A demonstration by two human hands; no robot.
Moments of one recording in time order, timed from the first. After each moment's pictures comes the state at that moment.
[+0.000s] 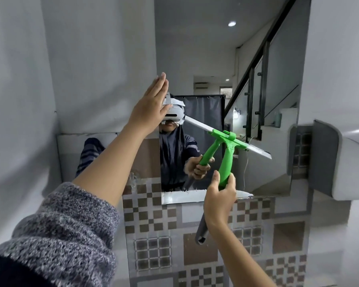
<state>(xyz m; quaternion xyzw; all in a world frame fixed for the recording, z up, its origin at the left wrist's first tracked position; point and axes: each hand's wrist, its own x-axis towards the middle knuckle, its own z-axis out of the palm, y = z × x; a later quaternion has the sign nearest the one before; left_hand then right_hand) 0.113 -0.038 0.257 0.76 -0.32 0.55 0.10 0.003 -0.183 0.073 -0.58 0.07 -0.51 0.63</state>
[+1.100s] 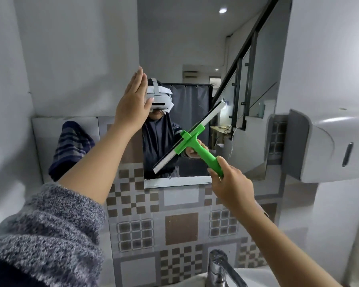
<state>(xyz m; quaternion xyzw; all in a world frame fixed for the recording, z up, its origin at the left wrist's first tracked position) 0.104 -0.052 0.225 0.78 -0.26 0.53 0.18 -0.035 -0.273 0.070 -0.89 0.01 -0.43 0.15</state>
